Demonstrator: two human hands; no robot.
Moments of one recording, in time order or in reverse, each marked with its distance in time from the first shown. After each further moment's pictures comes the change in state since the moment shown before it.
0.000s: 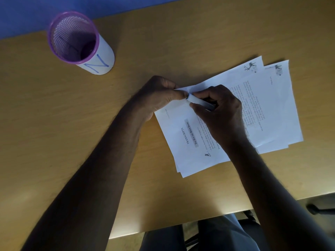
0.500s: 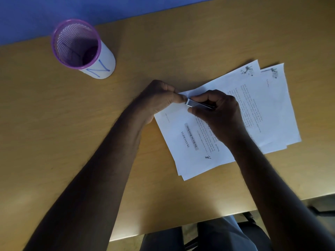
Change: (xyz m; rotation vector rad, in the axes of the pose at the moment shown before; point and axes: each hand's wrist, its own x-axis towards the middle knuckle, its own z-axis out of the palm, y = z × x) left_hand 0.001 0.006 0.003 -0.004 0.021 -0.057; right_hand 0.011 -0.002 -0.010 0.135 -0.166 0.198
